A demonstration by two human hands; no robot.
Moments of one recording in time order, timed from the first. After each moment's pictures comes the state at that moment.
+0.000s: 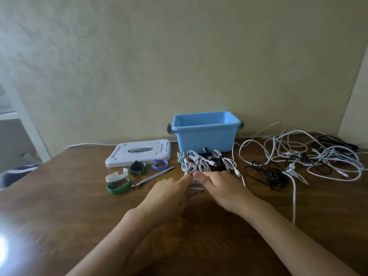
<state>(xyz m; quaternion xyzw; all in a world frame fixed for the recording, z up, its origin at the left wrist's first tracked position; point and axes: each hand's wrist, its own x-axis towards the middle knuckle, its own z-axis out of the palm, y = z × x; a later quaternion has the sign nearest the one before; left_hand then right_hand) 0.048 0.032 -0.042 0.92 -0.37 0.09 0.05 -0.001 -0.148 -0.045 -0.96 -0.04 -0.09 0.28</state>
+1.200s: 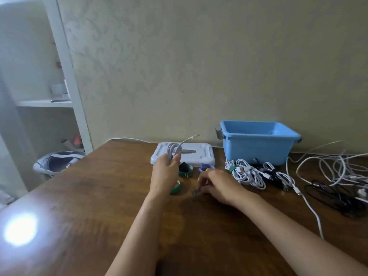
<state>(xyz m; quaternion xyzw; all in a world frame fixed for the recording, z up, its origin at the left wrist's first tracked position) 0.144 0.144 -0.042 0.79 -0.01 0.12 0.60 0.112 -0.035 -0.054 -0.97 -0.12 -0.06 0.19</state>
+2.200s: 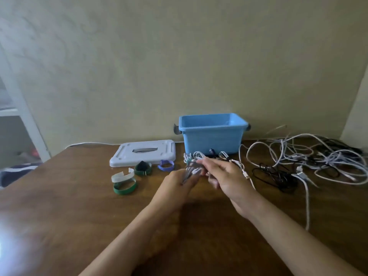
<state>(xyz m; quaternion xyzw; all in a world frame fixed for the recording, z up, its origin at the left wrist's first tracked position) 0.069 0.034 -0.050 0.88 -0.25 0.03 0.41 0.006 -0.116 -0.034 -0.71 -0.04 -0.13 0.70</state>
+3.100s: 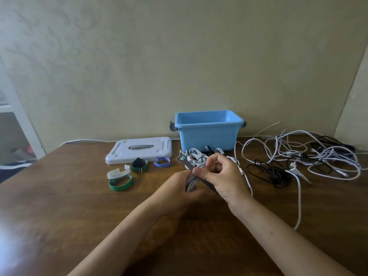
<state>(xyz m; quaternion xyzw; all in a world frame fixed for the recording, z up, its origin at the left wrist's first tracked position) 0.049 0.034 -0.039 0.84 -0.38 -0.05 0.39 0.003 -0.114 -0.044 -0.74 0.05 -0.22 0.63</state>
